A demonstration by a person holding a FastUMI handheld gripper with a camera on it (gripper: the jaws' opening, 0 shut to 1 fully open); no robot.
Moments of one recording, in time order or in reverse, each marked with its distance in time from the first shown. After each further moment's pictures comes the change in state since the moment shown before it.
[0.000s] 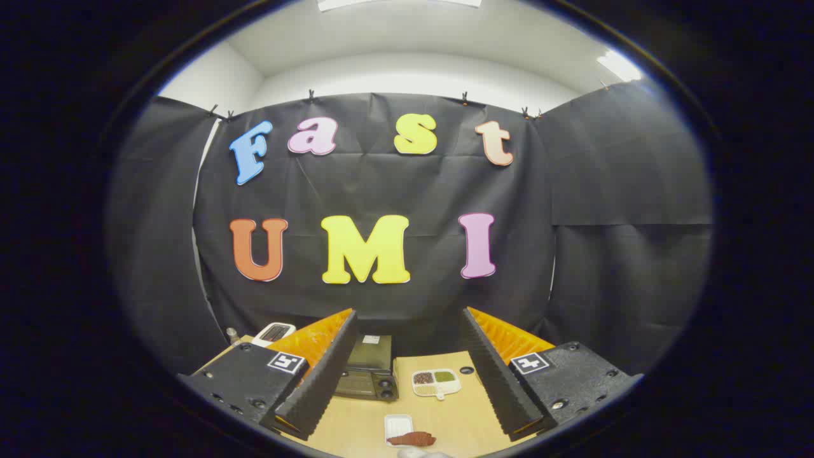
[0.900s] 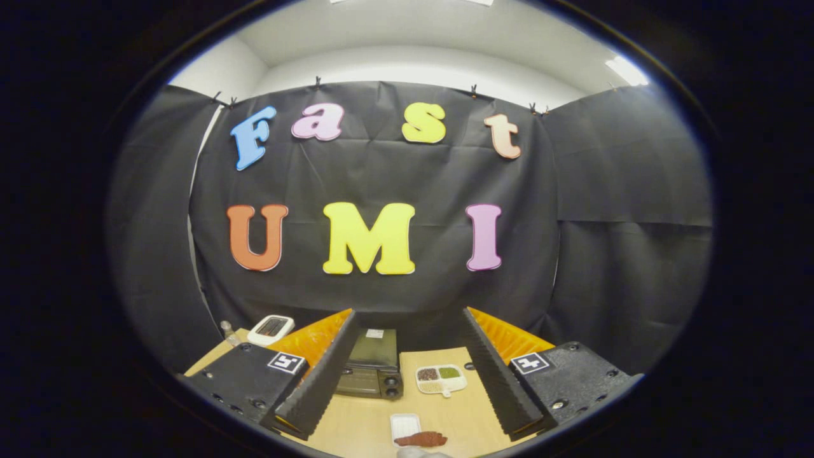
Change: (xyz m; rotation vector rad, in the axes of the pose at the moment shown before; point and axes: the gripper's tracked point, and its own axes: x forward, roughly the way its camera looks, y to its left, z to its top) arm 0.039 0.043 -0.039 -0.049 0.035 -0.022
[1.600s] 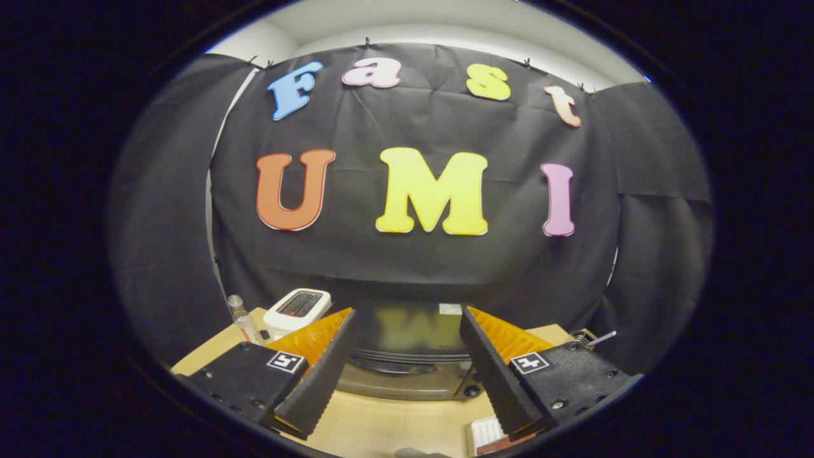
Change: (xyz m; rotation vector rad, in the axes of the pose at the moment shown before) arm 0.129 0.177 -0.149 -0.005 0.117 0.141
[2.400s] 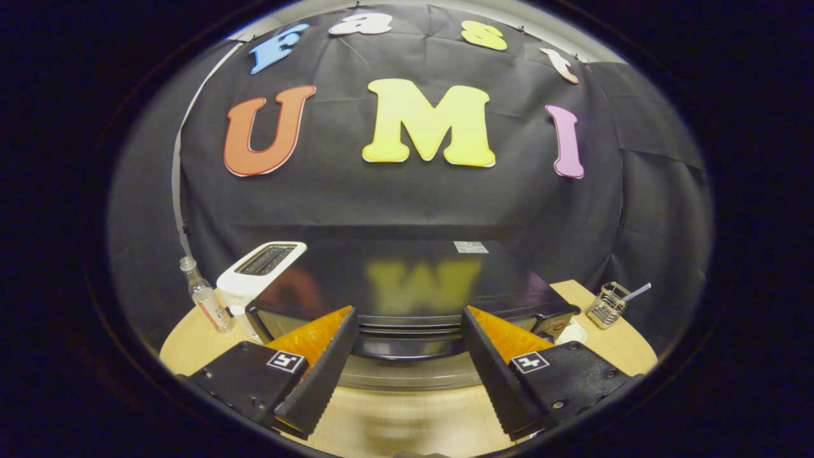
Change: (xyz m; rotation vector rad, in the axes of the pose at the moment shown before) arm 0.085 0.003 -0.095 0.019 0.145 -0.092
